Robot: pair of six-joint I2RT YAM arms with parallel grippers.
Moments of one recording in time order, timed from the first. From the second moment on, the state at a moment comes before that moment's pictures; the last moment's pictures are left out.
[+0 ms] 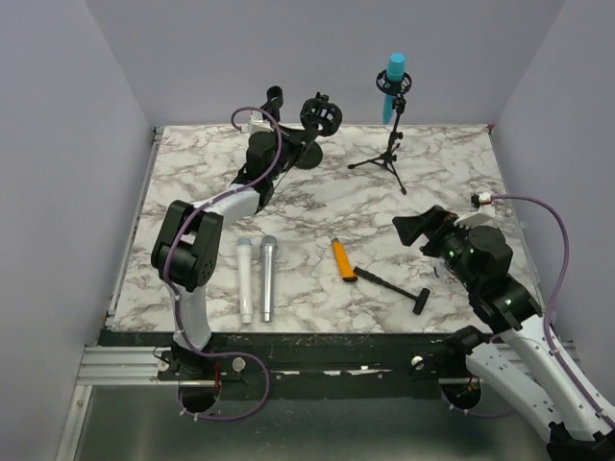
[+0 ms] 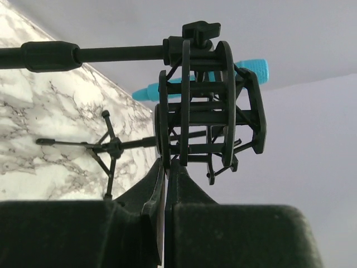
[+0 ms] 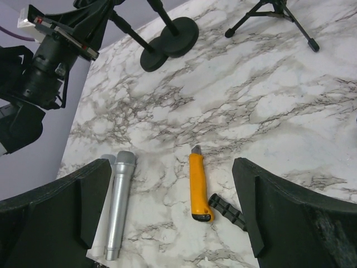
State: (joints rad) left arm -0.41 1.96 1.32 0.65 0.06 -1.29; right arm 0.47 0.58 0.66 -0.30 0.16 0.66
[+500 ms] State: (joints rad) left arm -0.35 1.75 0.94 0.74 0.53 -1.46; right arm 0.47 0.90 0.78 -0.22 0.08 0.54
